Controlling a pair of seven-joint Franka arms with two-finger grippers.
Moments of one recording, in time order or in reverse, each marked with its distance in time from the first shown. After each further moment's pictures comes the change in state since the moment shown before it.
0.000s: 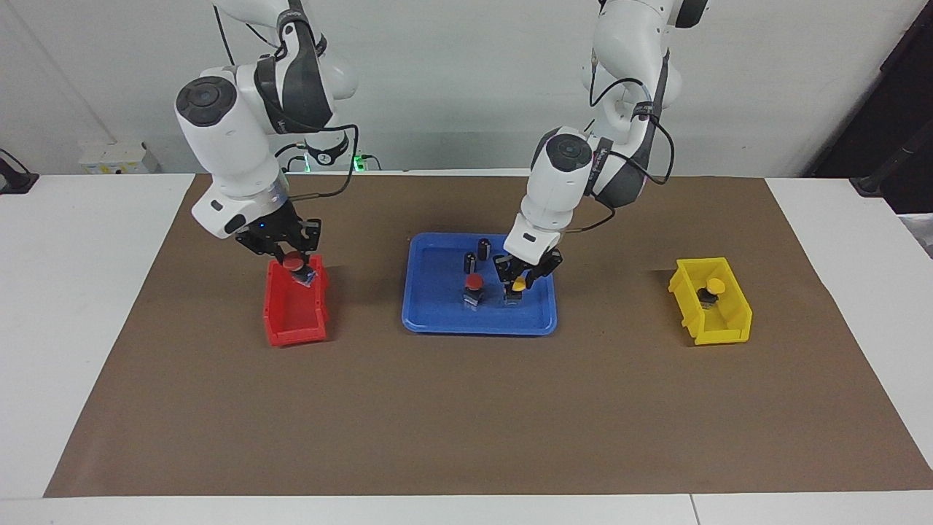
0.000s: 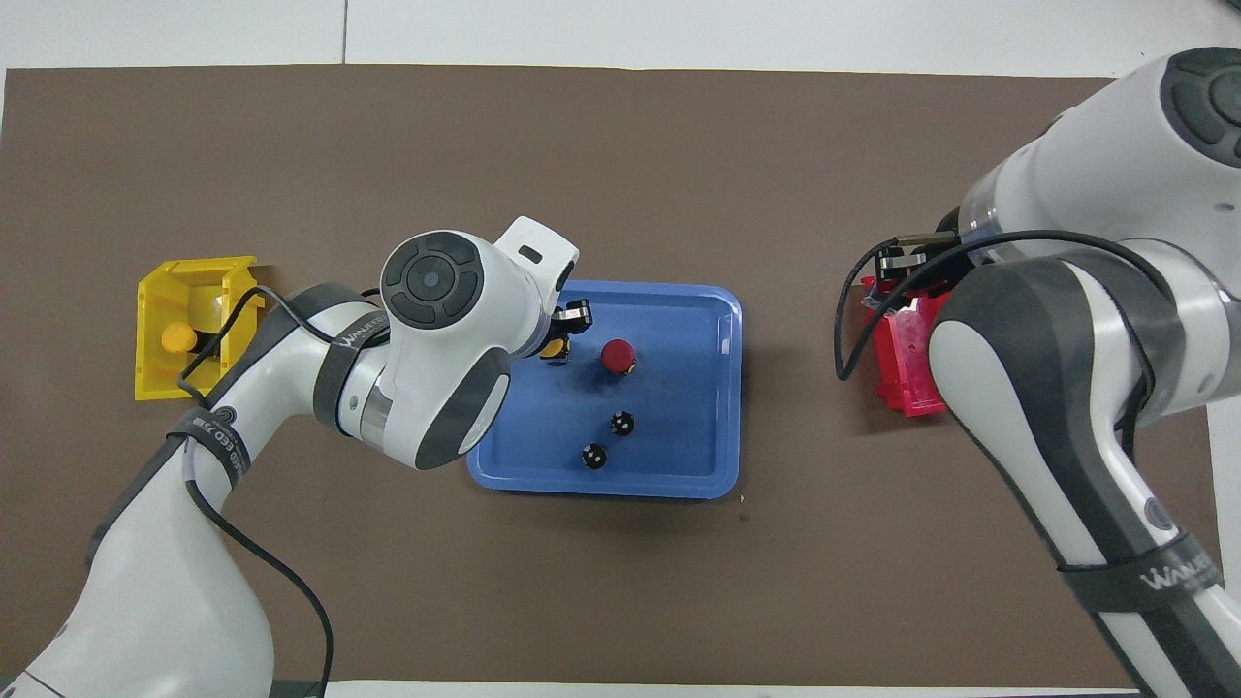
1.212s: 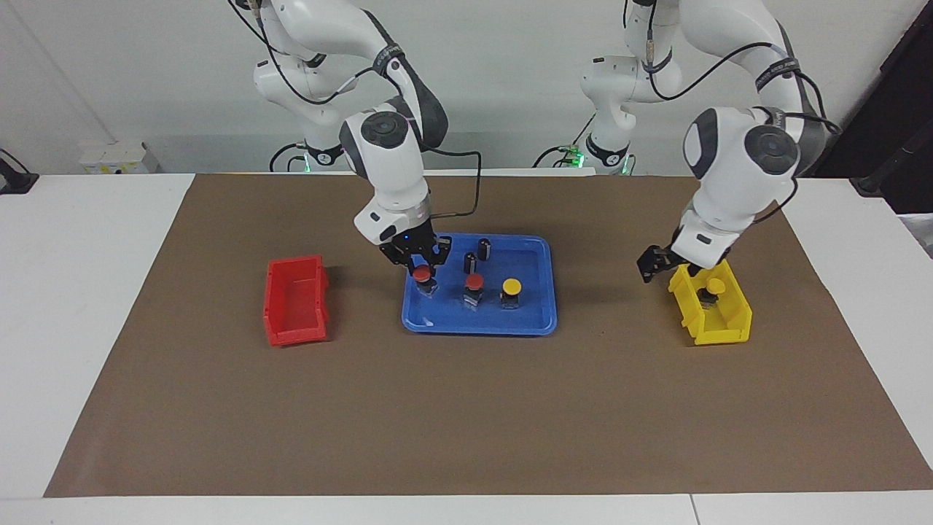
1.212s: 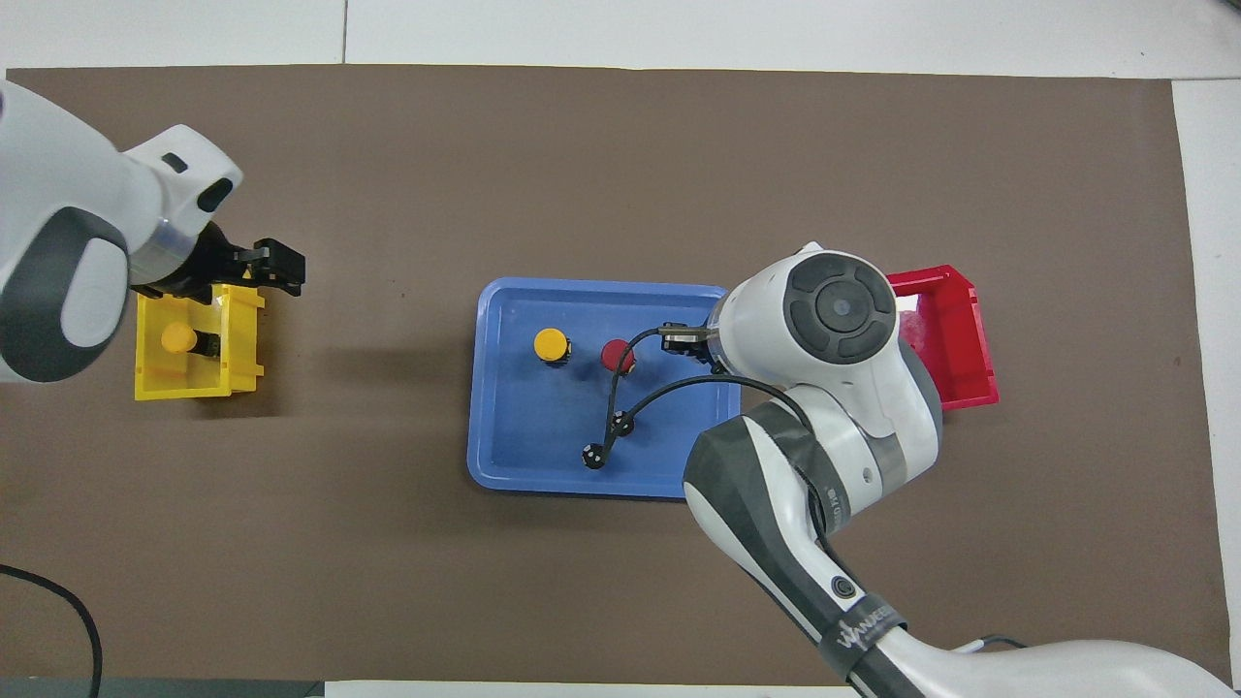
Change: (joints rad) left arm 0.481 -0.154 0.044 0.076 0.087 -0.384 0.621; right arm 0.282 0.062 0.002 -0.272 0.017 0.437 0.362
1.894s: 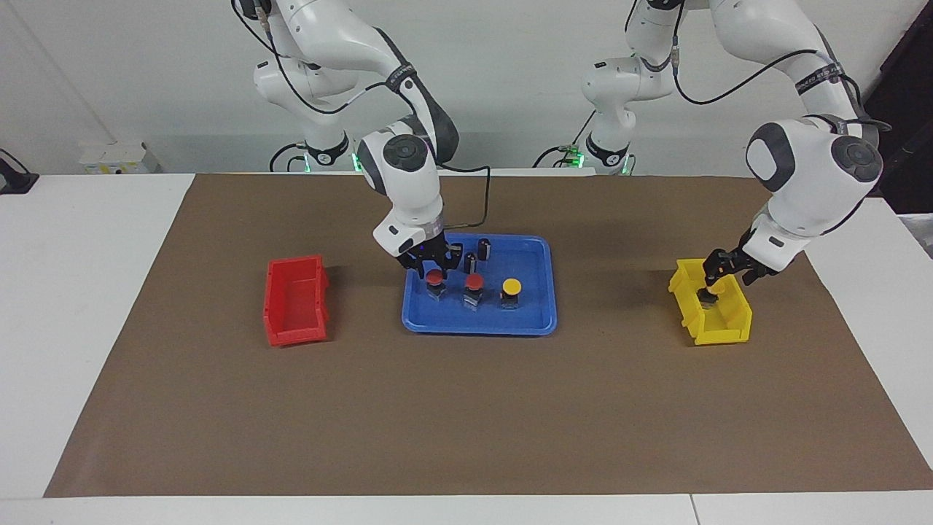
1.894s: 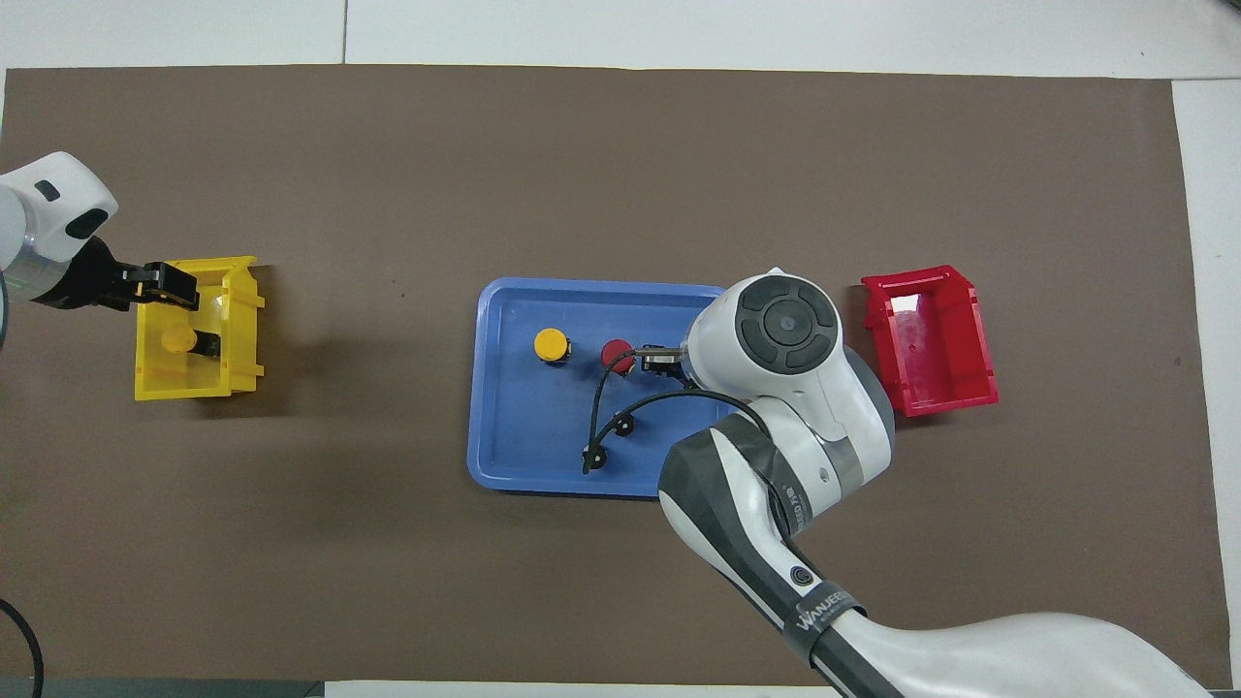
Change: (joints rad) left arm 0.149 -0.010 -0.002 -0.106 0.000 0.127 0.223; right arm 0.022 0.039 -0.005 -0.015 -0.003 0.018 0.012
